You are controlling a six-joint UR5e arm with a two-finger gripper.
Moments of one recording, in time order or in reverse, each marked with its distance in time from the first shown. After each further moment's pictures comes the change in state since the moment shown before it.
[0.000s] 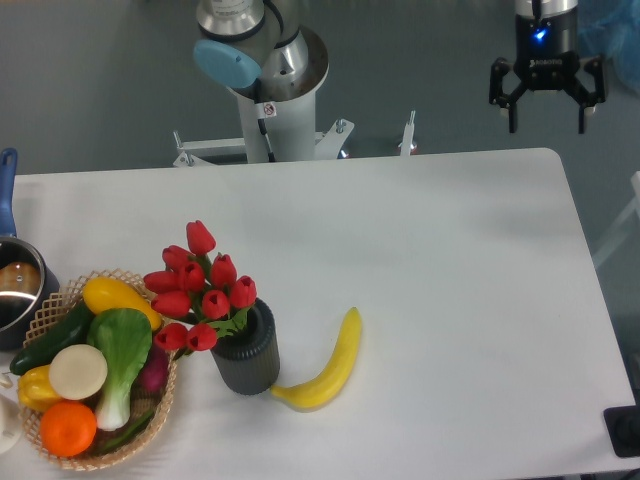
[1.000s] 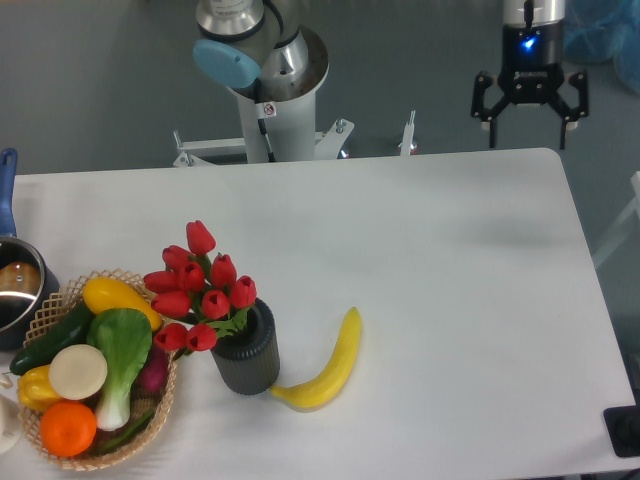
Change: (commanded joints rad) arm -0.050 0.009 -0.074 0.002 -0.239 -0.227
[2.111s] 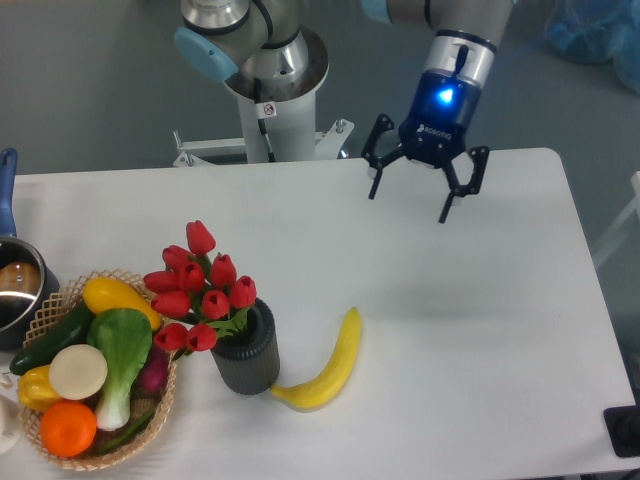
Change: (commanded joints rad) arm -0.270 -0.067 0.018 0.014 -0.319 -0.241
